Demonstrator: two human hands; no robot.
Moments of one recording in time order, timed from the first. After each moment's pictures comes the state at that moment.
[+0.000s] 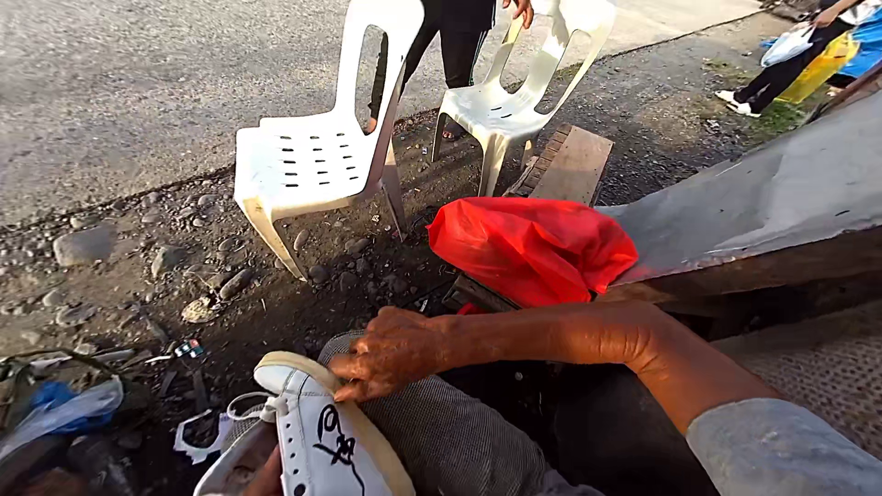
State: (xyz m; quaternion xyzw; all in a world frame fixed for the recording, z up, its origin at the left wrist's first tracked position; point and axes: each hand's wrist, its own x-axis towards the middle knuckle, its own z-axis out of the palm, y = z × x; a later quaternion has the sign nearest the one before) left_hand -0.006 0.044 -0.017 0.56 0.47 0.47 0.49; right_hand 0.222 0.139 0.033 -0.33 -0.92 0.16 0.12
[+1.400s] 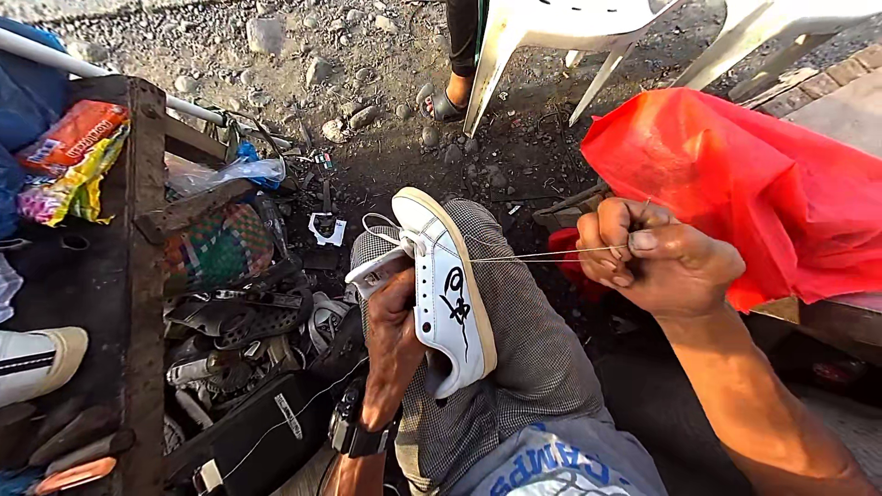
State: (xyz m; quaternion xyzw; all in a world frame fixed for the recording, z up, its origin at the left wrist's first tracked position) left_hand 0.001 0.043 -0.028 0.55 0.46 0.54 0.44; right_hand 0.291 0.091 0.020 -0.23 -0.44 0.73 0.48
